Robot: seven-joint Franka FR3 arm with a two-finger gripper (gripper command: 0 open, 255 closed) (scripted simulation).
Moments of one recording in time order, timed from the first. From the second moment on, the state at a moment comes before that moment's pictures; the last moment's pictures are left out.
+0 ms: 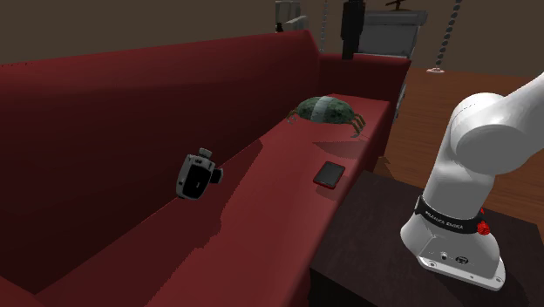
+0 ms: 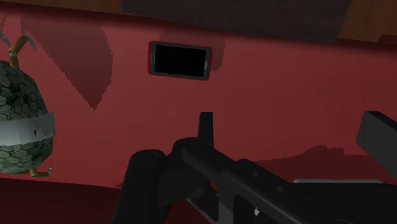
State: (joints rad) arm 0.02 -0.80 0.05 -2.31 0.01 1.46 -0.14
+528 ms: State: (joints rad) arm 0.06 -0.59 0.00 -2.27 -0.02 1.61 -0.31
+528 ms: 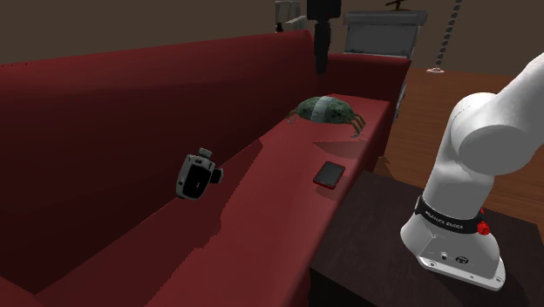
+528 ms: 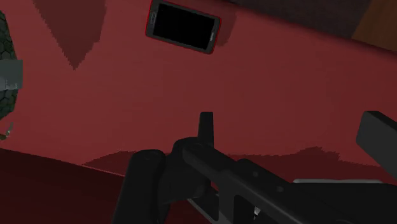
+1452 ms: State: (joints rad) arm 0.14 -0.06 -0.05 -2.01 0.00 1.82 -0.69
